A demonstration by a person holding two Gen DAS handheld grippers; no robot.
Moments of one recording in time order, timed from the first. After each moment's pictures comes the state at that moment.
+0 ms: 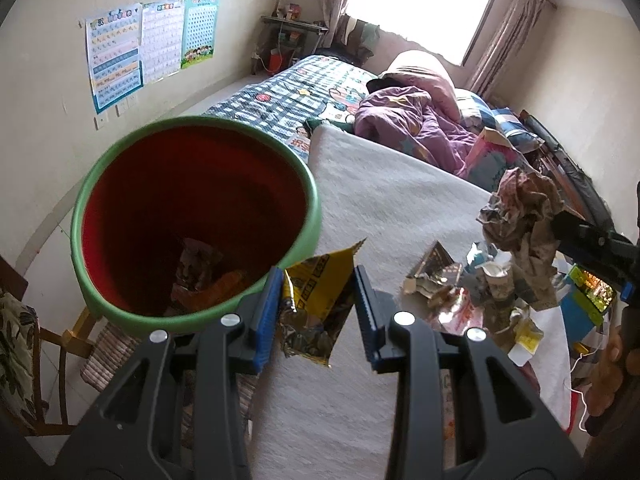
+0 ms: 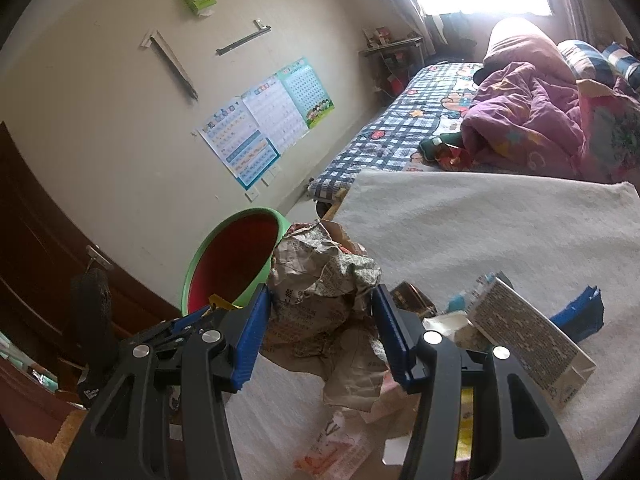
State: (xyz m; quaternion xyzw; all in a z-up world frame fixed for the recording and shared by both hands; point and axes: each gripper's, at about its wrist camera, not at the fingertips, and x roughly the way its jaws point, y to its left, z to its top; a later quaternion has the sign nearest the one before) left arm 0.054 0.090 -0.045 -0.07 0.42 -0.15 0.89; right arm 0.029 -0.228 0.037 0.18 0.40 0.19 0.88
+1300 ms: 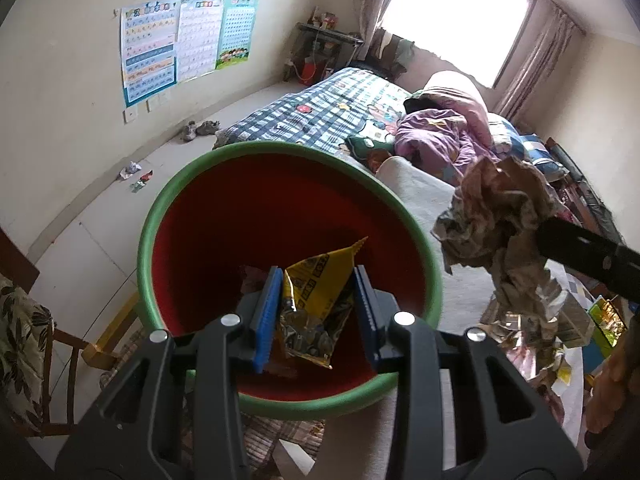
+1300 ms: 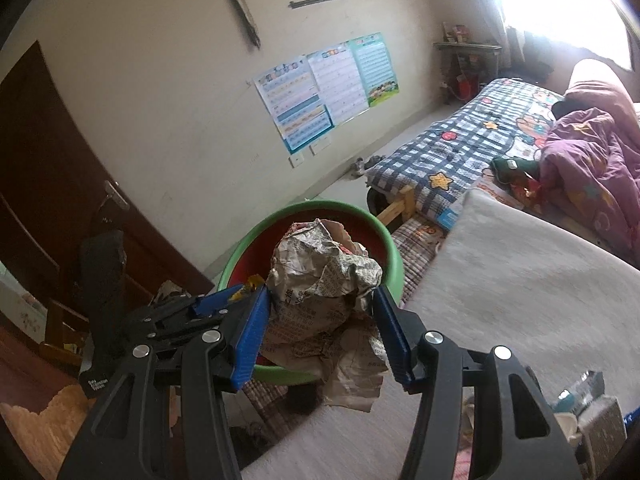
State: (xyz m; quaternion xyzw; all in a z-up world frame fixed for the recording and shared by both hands) left arm 0.101 0.167 -0.050 -0.09 0.42 -0.10 0.90; right arm 0.099 -0.078 0.041 0.07 0.42 0.28 0.86
